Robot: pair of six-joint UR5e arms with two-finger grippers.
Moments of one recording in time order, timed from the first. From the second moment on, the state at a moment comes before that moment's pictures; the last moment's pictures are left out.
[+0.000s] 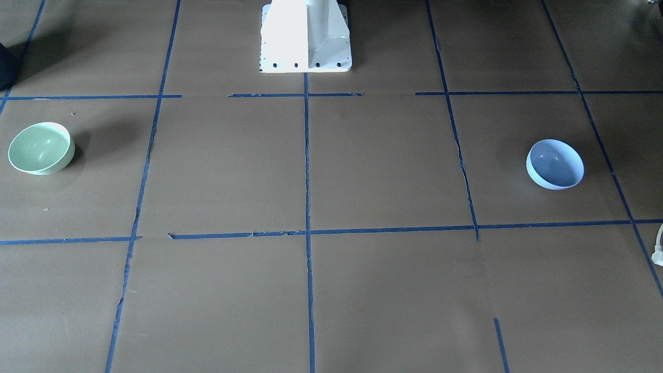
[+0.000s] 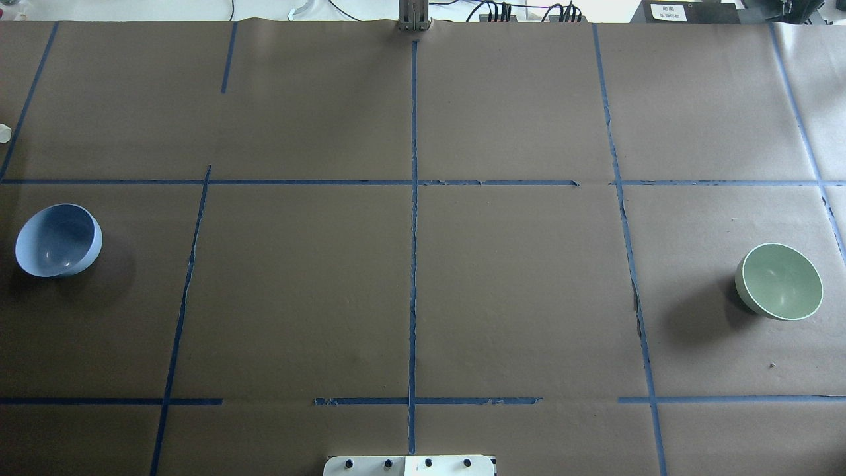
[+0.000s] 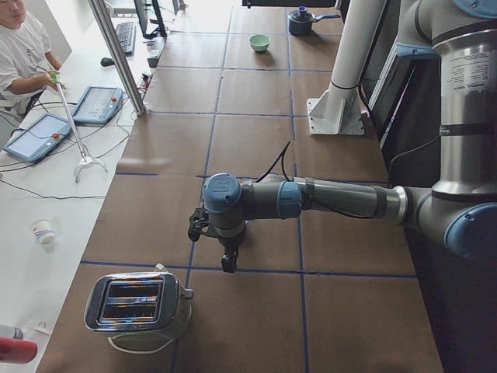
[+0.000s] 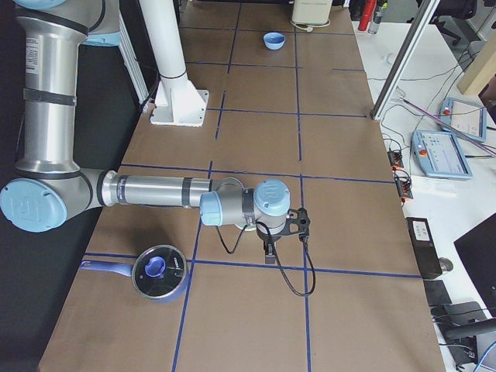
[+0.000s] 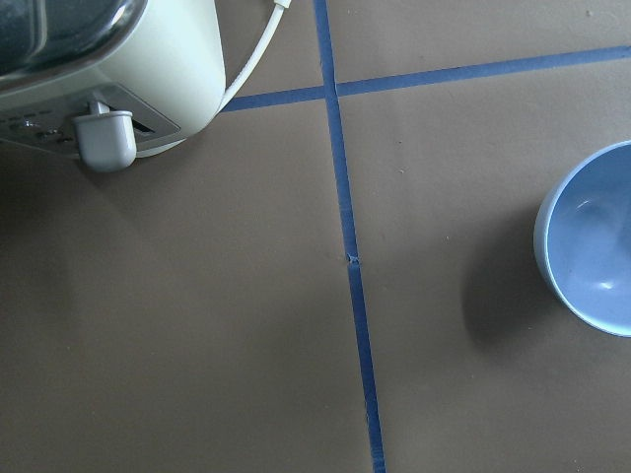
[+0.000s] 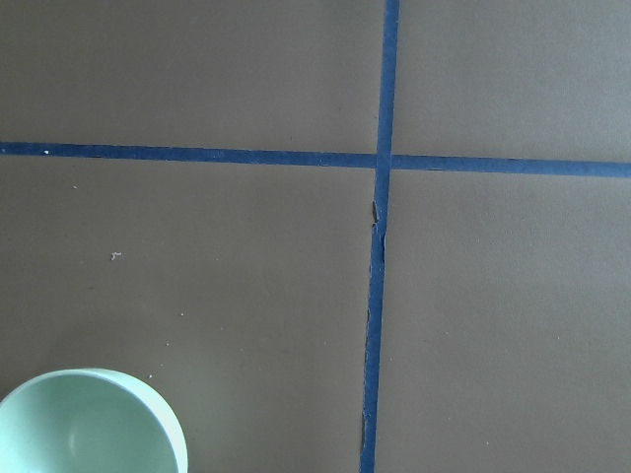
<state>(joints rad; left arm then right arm) -1.58 -1.46 -1.79 -1.41 -2.36 0.19 1.53 -1.69 1.68 -1.45 2.41 0.07</state>
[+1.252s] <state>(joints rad) -1.57 -1.41 -1.76 -1.56 -2.37 0.19 1.52 -1.69 1.67 -1.45 2.41 0.07</state>
